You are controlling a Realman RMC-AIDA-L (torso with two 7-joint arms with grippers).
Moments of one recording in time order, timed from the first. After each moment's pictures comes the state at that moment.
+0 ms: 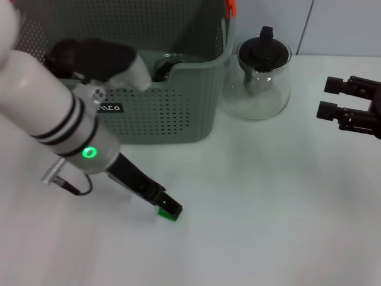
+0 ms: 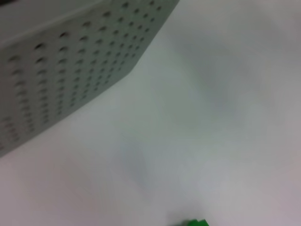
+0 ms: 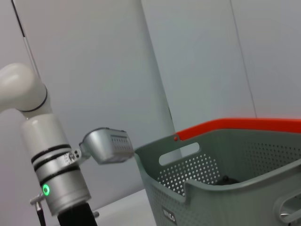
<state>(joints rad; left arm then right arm) -0.62 -2.18 1.35 1.29 2.60 1.62 -2.74 0.55 1.93 -0.55 -0.55 -1.87 -1.76 1.38</state>
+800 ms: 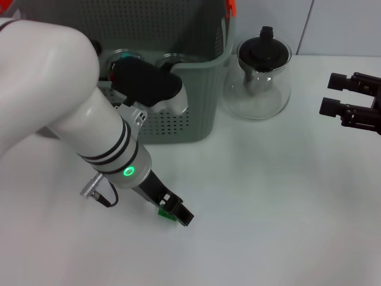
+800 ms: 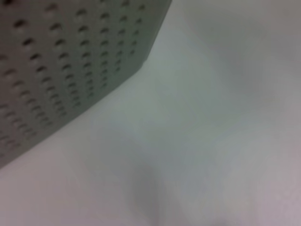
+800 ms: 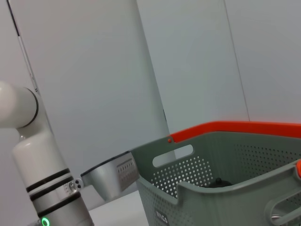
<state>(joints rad) -0.63 -2.18 1.64 1.24 2.67 1.44 -2.95 0.55 1.93 -0.54 -0.55 -1.87 -1.75 1.38</state>
